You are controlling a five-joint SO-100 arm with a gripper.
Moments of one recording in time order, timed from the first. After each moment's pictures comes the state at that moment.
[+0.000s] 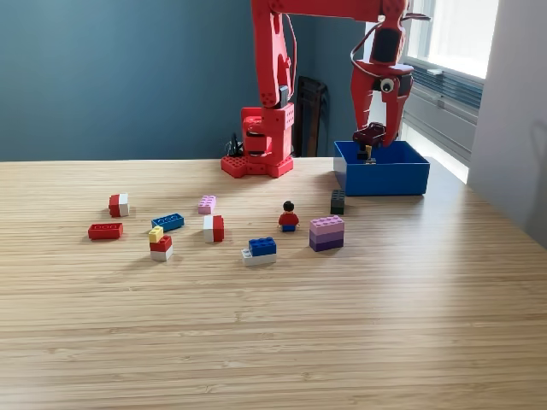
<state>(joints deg) -65.5 93.1 93.4 88.9 21.2</state>
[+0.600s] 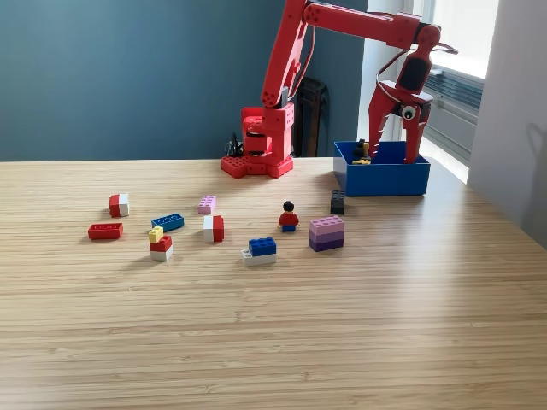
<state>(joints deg) -67.2 76.1 80.9 91.6 19.1</state>
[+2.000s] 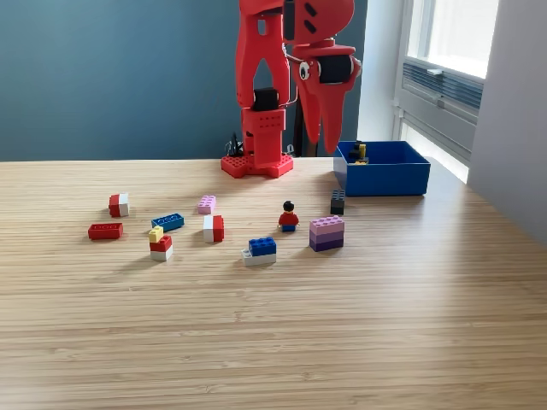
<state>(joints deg) -17.4 92.3 76.2 96.7 4.6</state>
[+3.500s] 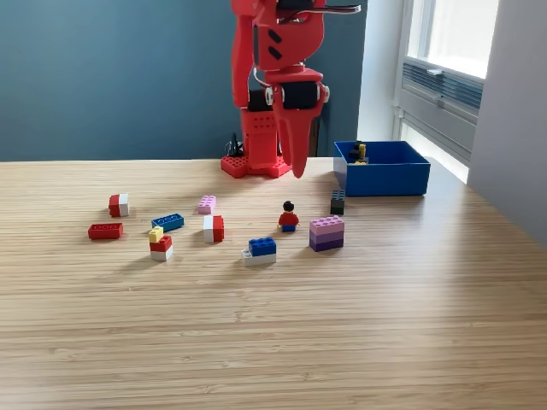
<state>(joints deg) -6.4 92.5 85.9 86.9 1.7</state>
